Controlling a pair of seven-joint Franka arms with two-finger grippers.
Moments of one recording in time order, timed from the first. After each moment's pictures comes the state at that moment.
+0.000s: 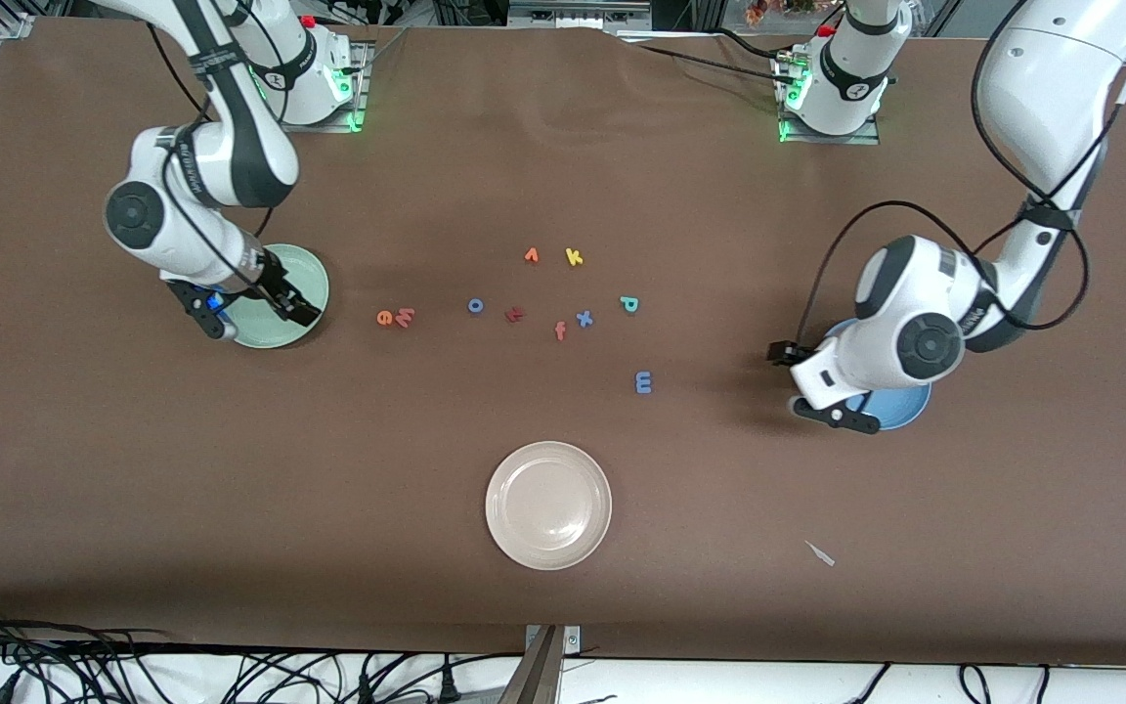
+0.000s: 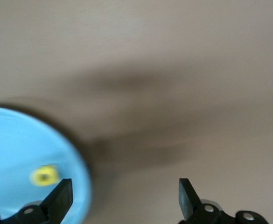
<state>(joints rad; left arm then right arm) 0.23 0.57 -0.54 -1.82 0.20 2.12 -0.21 0.39 0.18 -0.18 -2.27 0.17 2.32 0.97</state>
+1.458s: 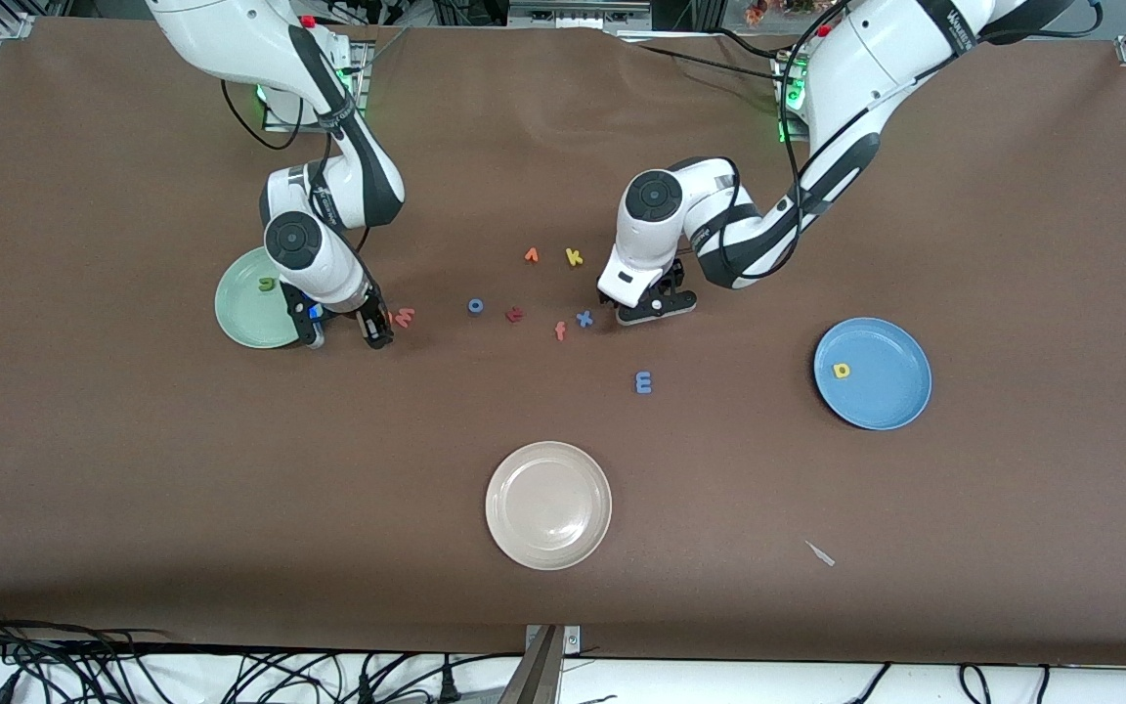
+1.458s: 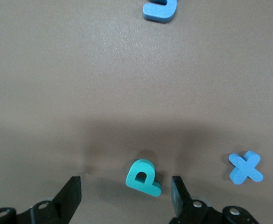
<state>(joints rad) -0.06 0.69 -0.69 -2.00 0.61 2.40 -1.39 0.55 0.42 -0.15 -2.25 0.17 2.59 1.40</state>
